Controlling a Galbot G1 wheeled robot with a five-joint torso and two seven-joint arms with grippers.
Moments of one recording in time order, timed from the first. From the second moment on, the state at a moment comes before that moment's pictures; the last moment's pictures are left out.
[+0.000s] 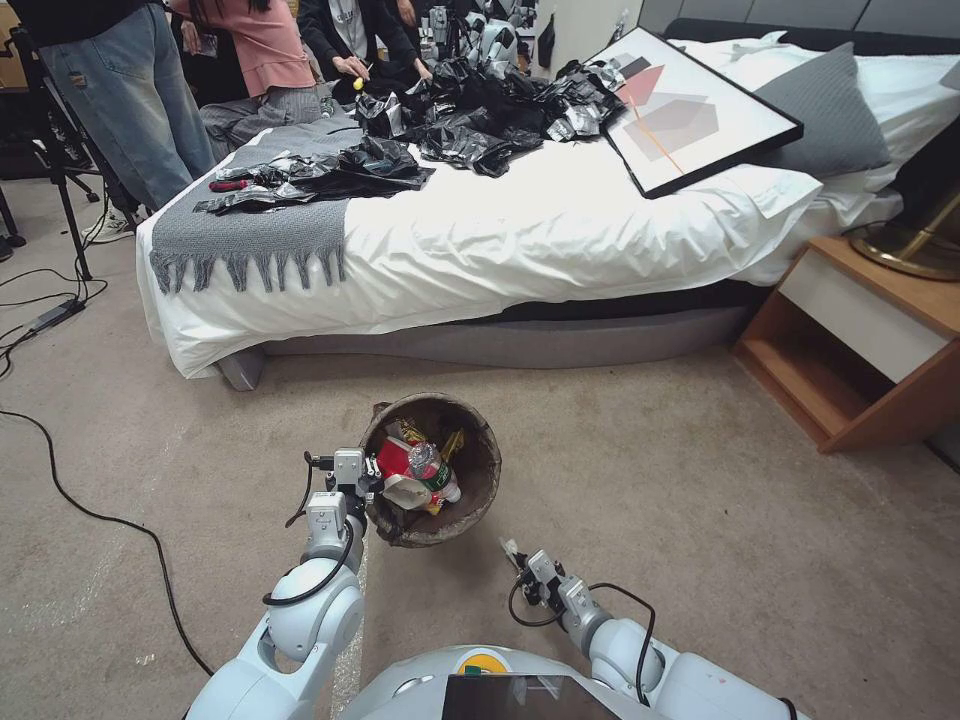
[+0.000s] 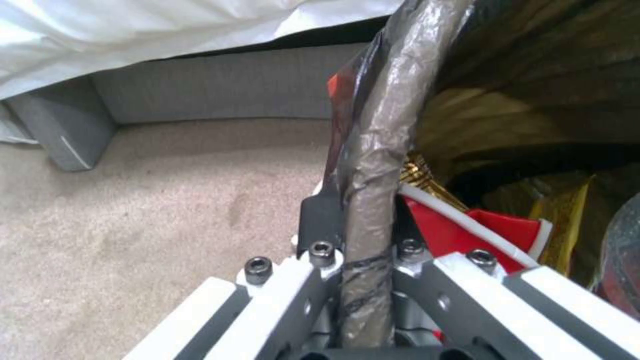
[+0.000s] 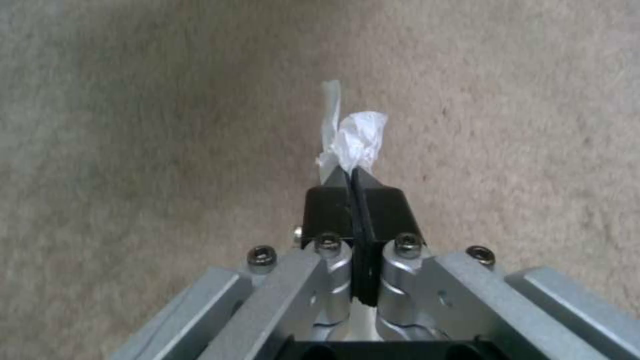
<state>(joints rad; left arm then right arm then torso) 1.49 -1.20 -0.26 -2.09 -0.34 0.30 -0.45 -1.13 0.92 -0.41 1.46 0.45 0.00 0.21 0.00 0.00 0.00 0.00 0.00</state>
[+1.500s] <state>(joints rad) 1.49 -1.19 -0.23 -2.06 -0.33 0.30 -0.45 -0.96 0.88 -0.07 2.14 0.53 0.04 0.42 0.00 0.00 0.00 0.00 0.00</state>
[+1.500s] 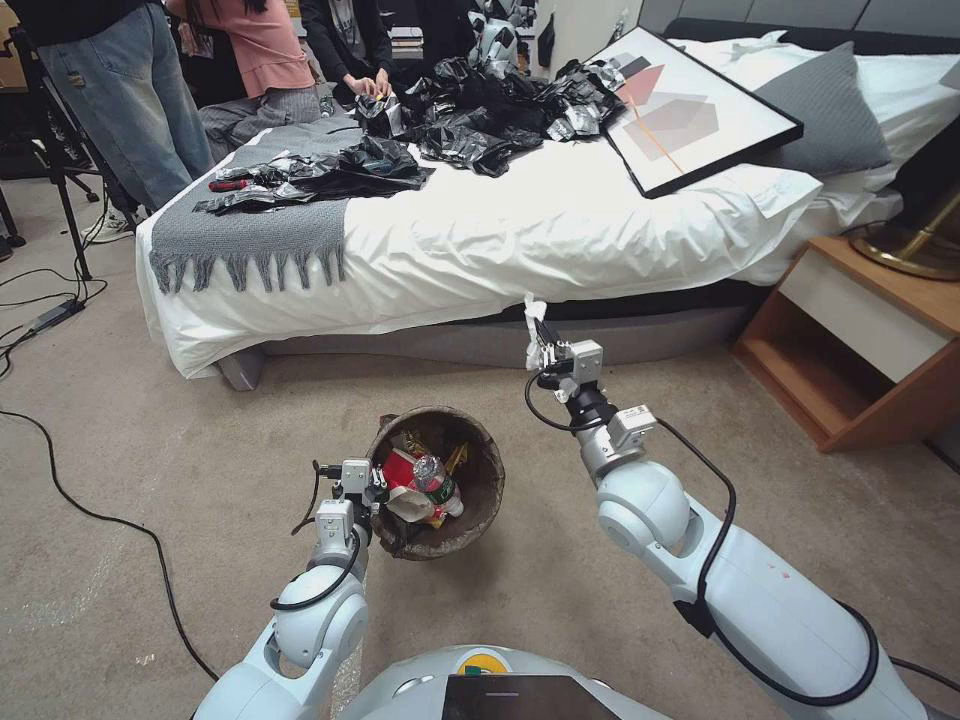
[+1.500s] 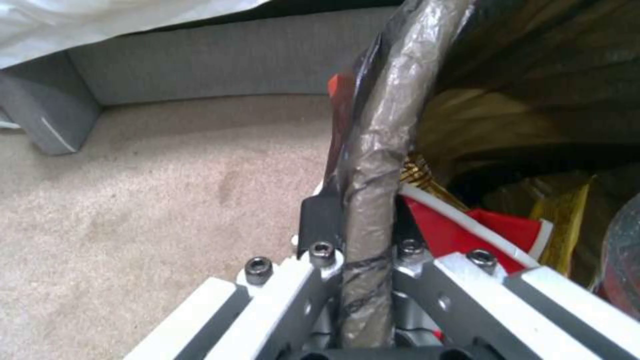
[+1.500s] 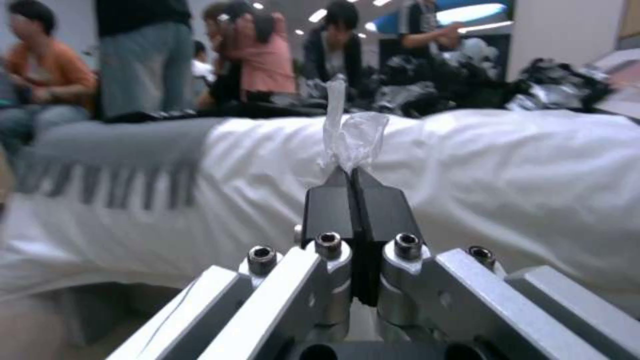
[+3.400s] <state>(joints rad) 1.47 -1.20 -0.23 -2.06 -0.34 0.30 -0.45 -0.99 0.77 -0.44 2.11 0.52 0.09 0.29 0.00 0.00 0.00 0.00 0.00</state>
